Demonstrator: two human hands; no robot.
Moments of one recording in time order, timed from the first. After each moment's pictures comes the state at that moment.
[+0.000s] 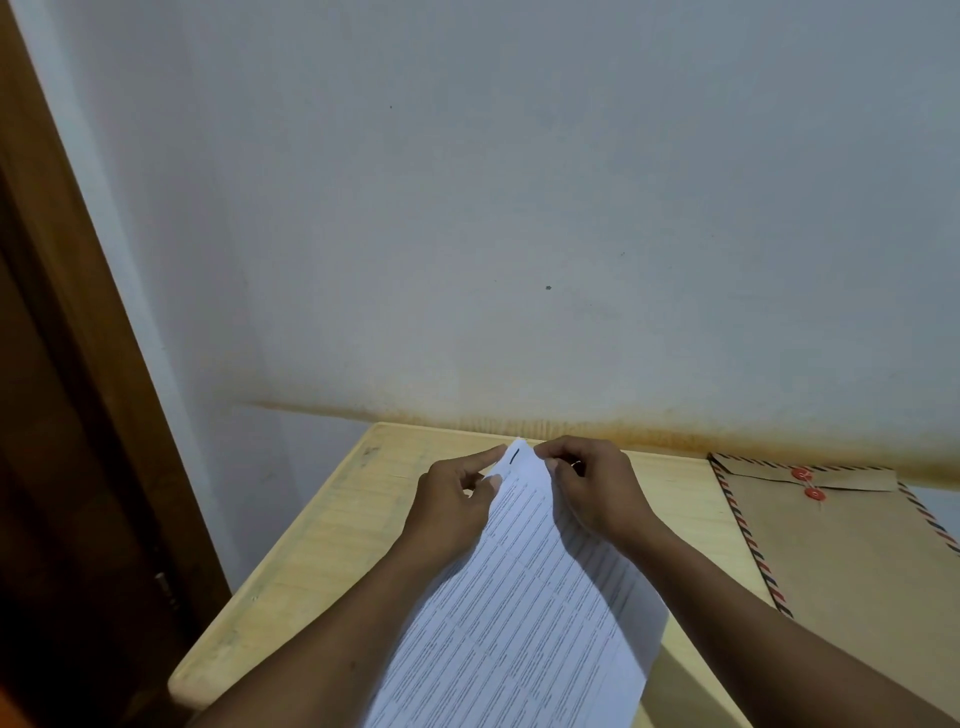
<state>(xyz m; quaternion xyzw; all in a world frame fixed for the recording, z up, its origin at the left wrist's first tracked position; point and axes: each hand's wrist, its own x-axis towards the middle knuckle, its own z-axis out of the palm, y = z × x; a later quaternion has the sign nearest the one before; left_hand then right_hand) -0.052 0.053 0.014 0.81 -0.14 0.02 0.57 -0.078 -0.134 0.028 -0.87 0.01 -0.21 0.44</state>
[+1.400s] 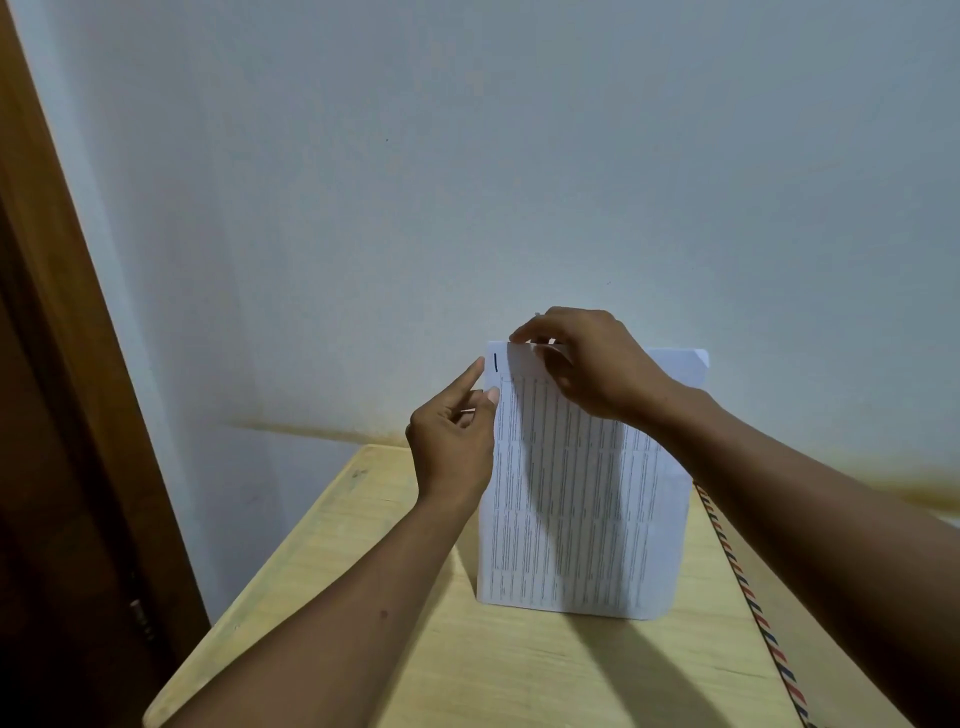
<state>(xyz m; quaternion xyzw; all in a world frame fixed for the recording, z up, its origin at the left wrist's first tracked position) -0.048 0.016 0.093 0.65 -0.11 0.25 0.71 -0.075 -0.135 0.192 -0.93 -0.18 -0.31 0.10</state>
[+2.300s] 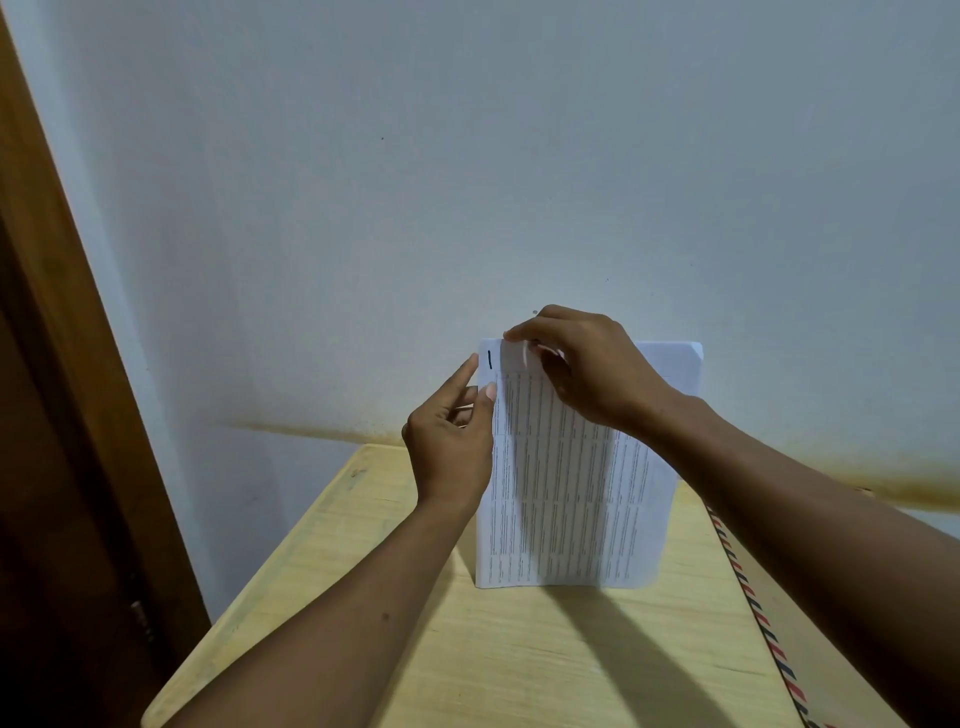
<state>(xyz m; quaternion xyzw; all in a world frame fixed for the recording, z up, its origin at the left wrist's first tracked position) -0.046 0.013 0.089 0.64 -0.12 0.29 0.70 -0.079 -0.134 0.185 -0.91 -0.21 -0.34 0.09</state>
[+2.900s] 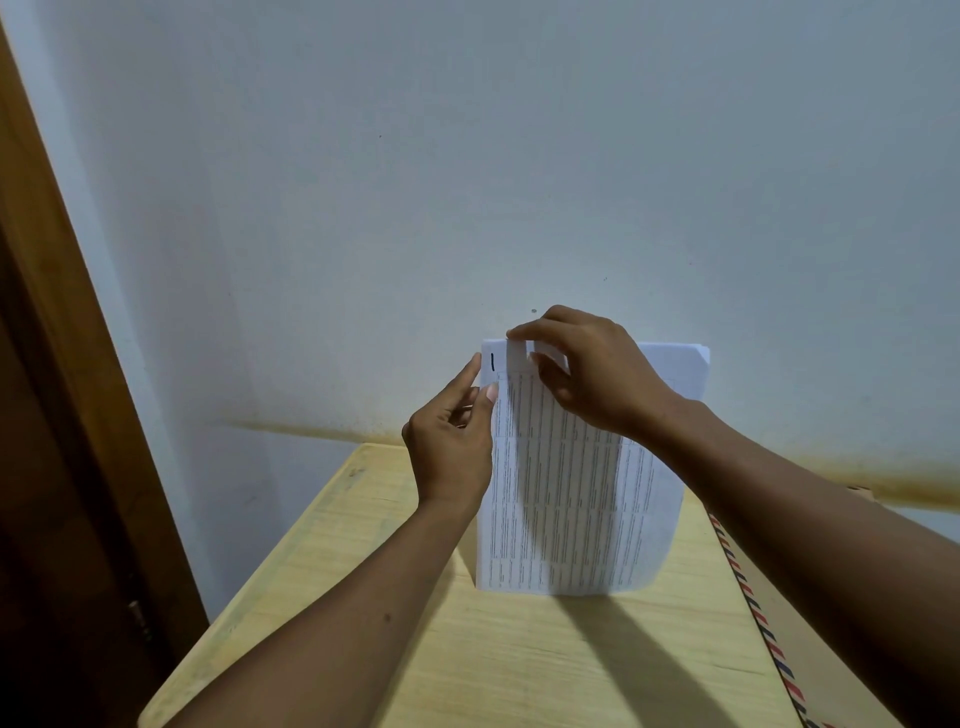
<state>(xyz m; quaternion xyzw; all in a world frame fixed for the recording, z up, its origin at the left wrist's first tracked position) -0.049 0.011 0.088 0.65 -0.13 0.30 0.69 -0.078 -0.139 0.179 -0.91 -0.19 -0.35 0.08</state>
